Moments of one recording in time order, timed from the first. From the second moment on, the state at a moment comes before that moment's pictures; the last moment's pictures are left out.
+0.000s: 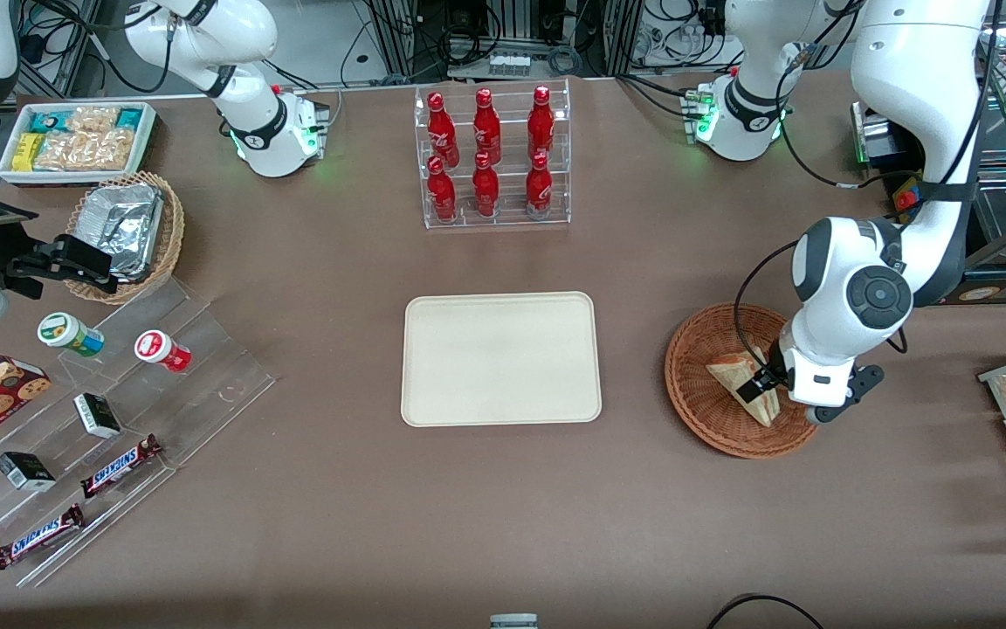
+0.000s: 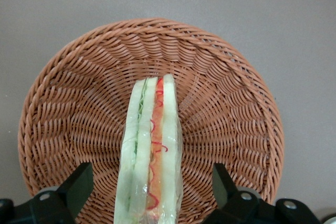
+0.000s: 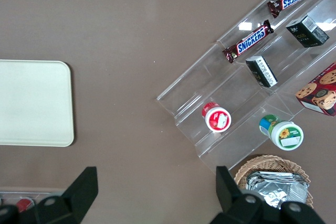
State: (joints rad) arm -0.14 0.35 -0.03 -1.99 0.05 2.33 -0.79
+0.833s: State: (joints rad) arm -0.16 0.37 -0.03 -2.02 0.05 2.35 -0.83
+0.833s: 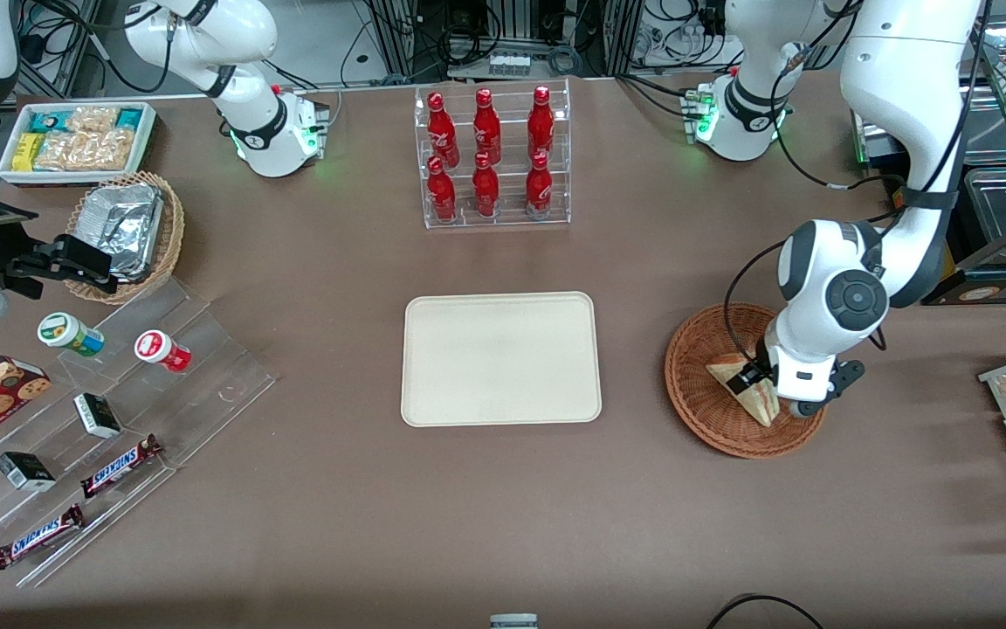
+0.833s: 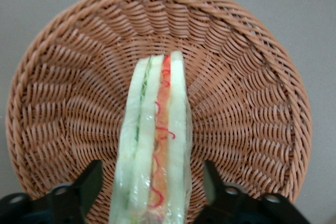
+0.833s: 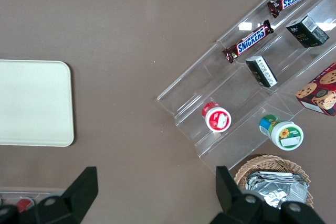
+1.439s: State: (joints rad) arm -0.16 0.37 -0.03 -1.94 0.05 2.25 -0.83
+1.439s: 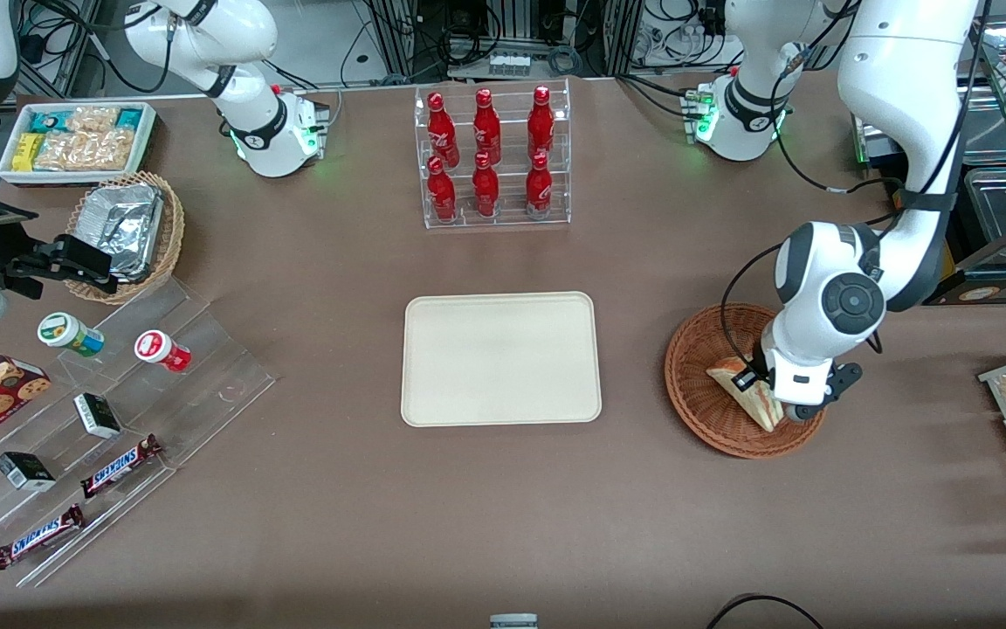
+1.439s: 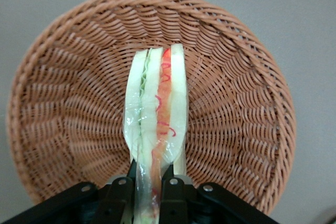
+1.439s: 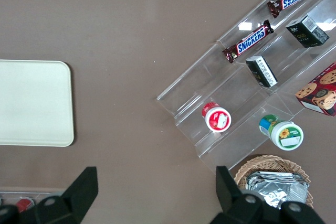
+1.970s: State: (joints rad) arm -0.21 0.36 -0.13 -1.62 0.07 1.91 -0.87
